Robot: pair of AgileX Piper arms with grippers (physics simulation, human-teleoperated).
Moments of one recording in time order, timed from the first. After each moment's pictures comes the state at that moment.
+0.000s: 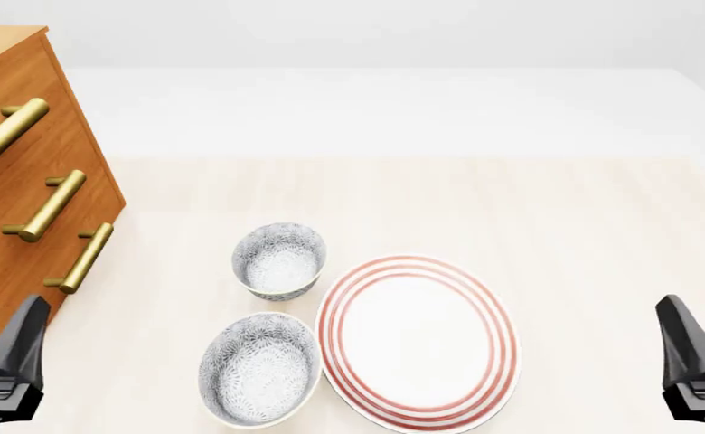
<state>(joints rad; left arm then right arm) 0.00 0.00 0.00 0.00 0.00 0.00 0.00 0.00 0.00 0.00</state>
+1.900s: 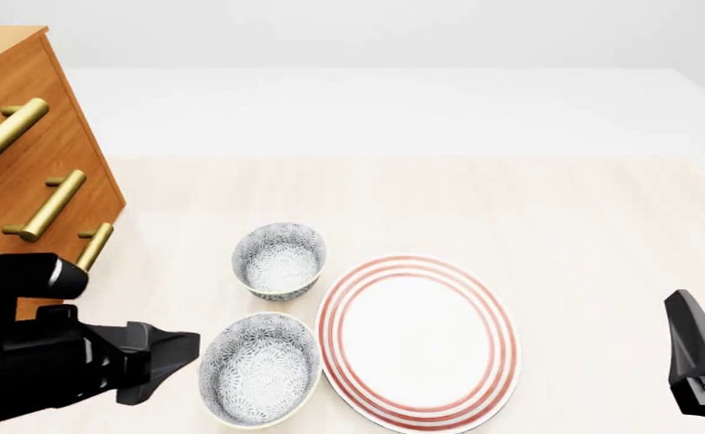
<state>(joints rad) -0.63 0.69 -0.52 0.67 -0.46 -0.03 0.00 0.00 -0.01 0.05</state>
